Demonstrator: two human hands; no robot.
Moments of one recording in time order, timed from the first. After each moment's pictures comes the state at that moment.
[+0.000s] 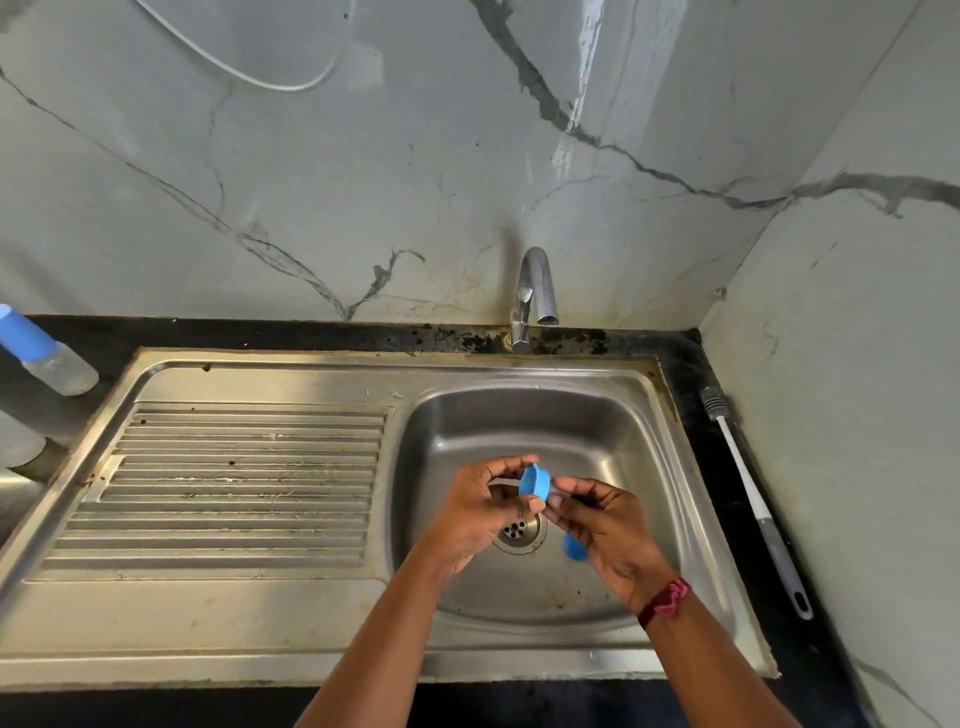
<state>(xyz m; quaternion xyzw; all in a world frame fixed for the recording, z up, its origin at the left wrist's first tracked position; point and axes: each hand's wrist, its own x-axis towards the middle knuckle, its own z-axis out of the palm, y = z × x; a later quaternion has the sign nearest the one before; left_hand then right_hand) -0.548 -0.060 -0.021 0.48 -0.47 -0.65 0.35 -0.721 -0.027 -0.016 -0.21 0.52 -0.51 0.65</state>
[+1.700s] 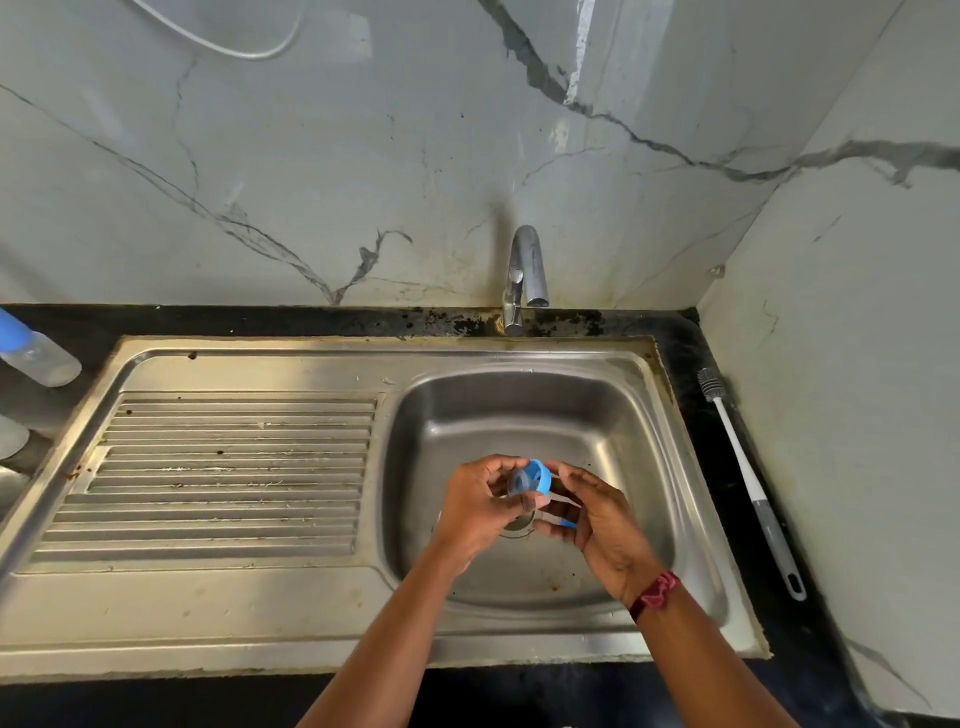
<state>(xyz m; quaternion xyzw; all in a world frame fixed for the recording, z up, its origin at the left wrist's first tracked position) -0.566 -0.057 -0.057 0.54 -0.54 -0.53 0.37 -0.729 -0.026 -0.037 -0.23 0.52 -0.46 0.68</state>
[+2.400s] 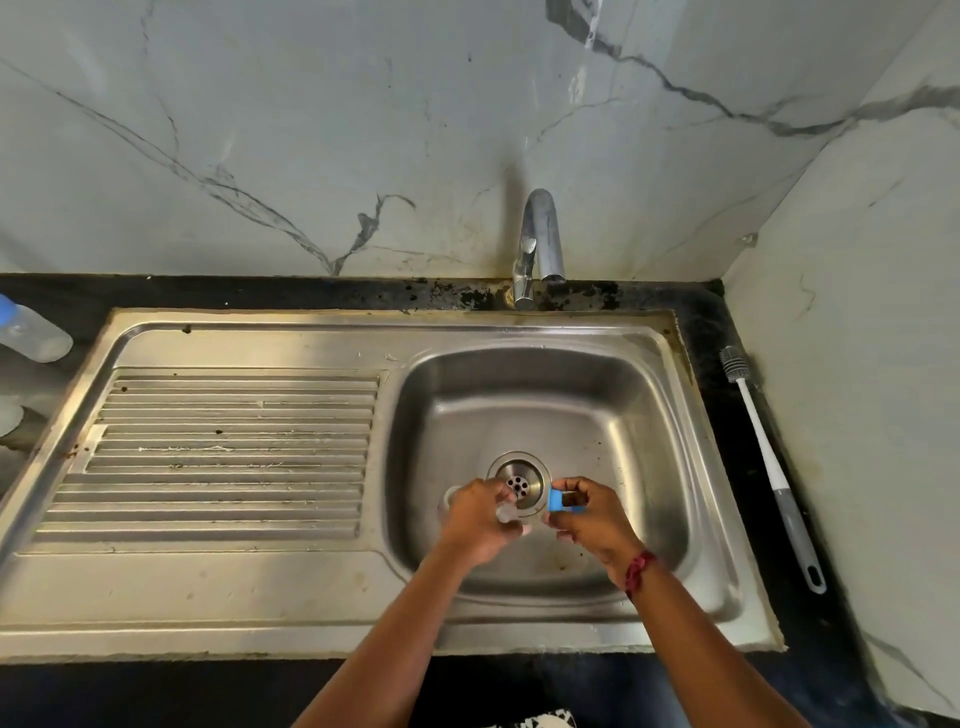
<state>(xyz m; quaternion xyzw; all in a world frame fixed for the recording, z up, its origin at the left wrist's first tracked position) -0.558 -0.054 -0.106 0.64 -0.64 -0.41 0.09 -0.735 -0.038 -0.109 -0.34 0.70 -0.27 0.56</state>
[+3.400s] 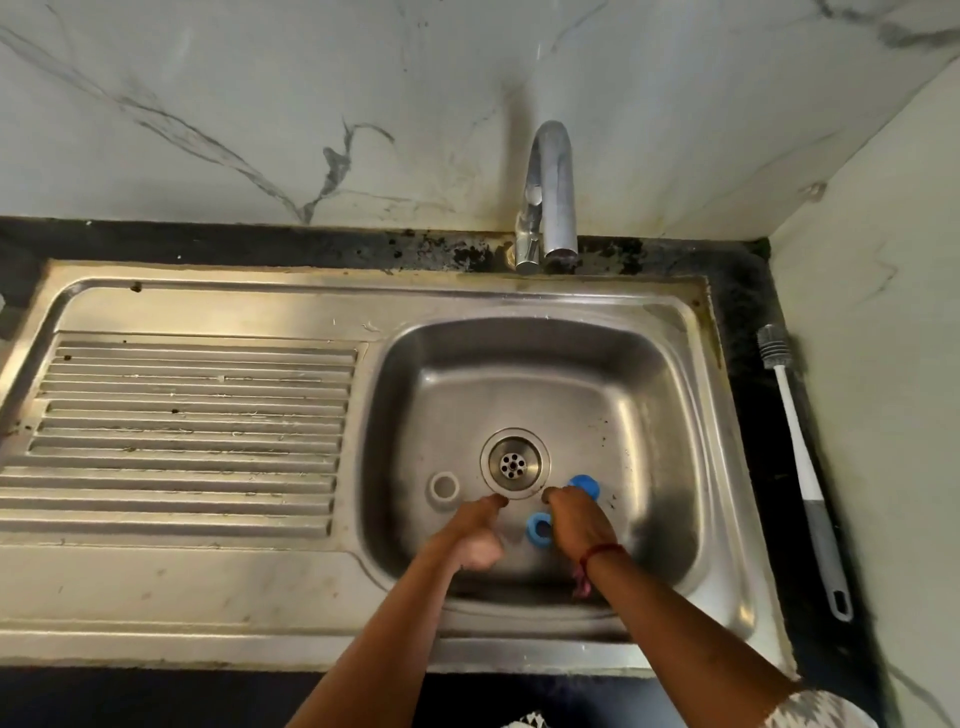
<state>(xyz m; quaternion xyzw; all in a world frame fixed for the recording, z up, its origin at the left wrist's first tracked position) -0.571 -0.071 -0.157 0.61 -0.55 -0.56 -0.12 -0.740 -0.058 -0.182 -0.65 0.67 0.10 0.34</state>
